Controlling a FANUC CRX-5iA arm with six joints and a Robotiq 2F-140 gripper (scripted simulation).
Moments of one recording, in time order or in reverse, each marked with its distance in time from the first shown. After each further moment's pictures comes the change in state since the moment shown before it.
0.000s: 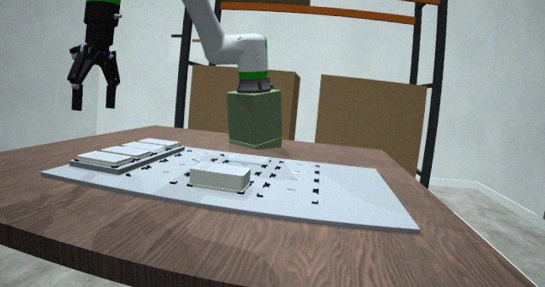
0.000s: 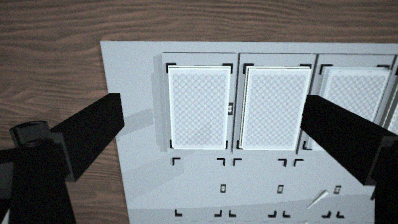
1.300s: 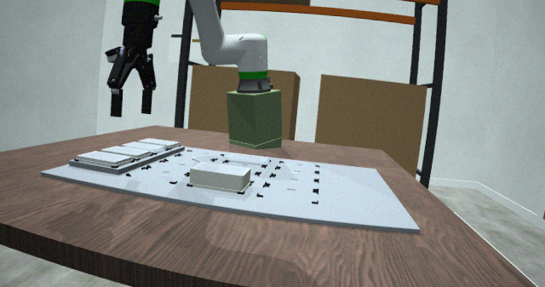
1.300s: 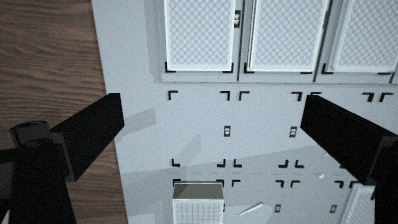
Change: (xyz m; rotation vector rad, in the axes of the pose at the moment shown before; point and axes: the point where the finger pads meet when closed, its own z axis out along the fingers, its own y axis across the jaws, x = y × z) arm -0.122 0.000 0.005 -0.001 -0.001 0.000
